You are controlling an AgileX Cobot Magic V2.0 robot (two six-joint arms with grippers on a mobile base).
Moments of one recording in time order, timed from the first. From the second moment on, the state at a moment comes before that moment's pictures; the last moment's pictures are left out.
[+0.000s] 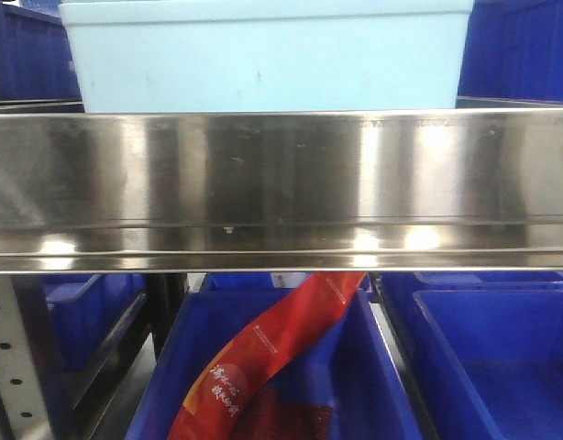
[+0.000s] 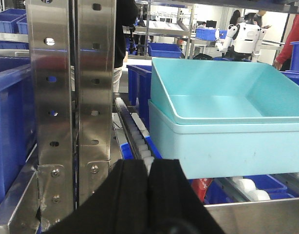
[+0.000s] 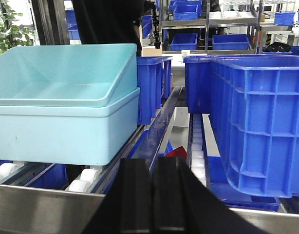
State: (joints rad) left arm -0.32 0.05 -0.53 0.06 0.55 -0.11; right arm 0.28 0.00 -0.44 -0.07 0.51 0.13
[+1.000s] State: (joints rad) left arm -0.09 0.01 0.00 0.01 0.12 -0.03; right arm 0.28 0.00 -0.44 -0.07 0.51 0.13
